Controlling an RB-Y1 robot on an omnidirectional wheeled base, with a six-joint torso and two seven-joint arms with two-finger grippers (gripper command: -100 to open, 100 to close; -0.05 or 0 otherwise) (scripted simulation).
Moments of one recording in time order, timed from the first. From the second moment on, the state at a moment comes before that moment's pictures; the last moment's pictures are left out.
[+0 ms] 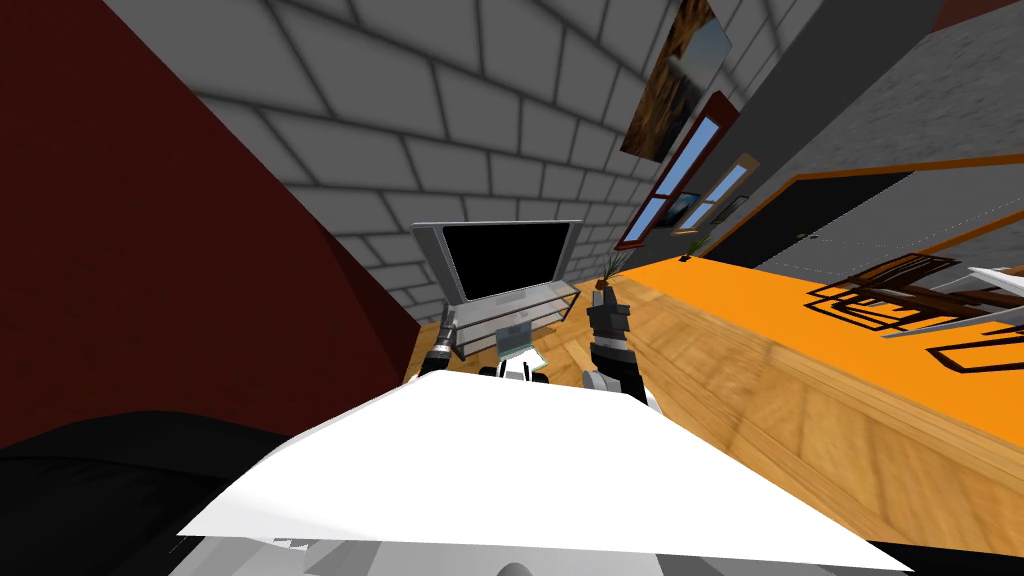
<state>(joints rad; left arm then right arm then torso) 0.43 0.19 0.01 -1.54 0.09 -0.62 -0.10 0.54 -0.02 0.05 -2.27 0.10 -0.40 -0.09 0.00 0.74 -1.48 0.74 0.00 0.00</state>
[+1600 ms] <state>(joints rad) 0.39 0.19 -0.01 -1.00 0.14 -0.81 -0.08 0.54 -0.02 0.05 -2.27 0.10 -0.40 -0.09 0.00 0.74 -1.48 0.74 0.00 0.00</state>
